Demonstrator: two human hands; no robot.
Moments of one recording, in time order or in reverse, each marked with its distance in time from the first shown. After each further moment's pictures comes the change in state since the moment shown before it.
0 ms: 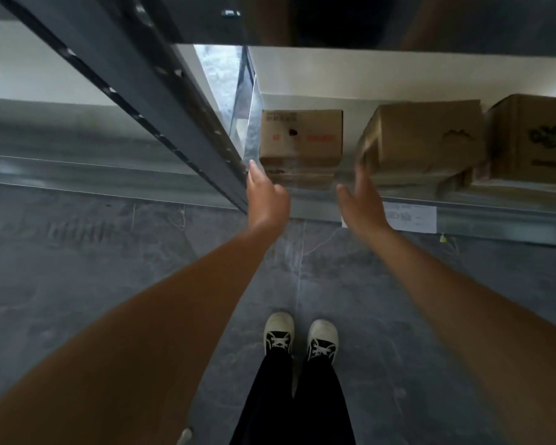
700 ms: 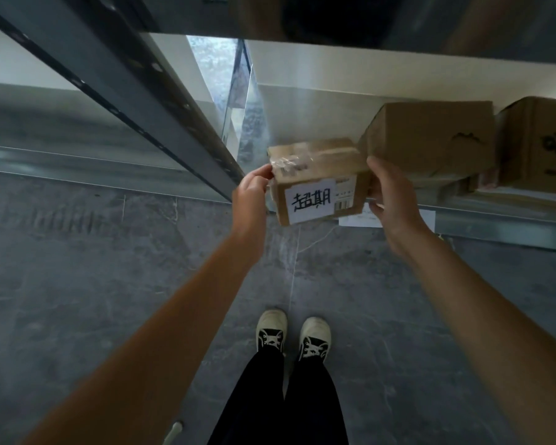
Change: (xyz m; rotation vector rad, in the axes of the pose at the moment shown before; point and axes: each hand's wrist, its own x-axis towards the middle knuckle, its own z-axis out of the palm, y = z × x) left_hand -0.014 0.010 -0.021 -0.489 -0.069 -0.120; right_hand 0.003 -0.009 -0.040 0.591 -0.006 0.158
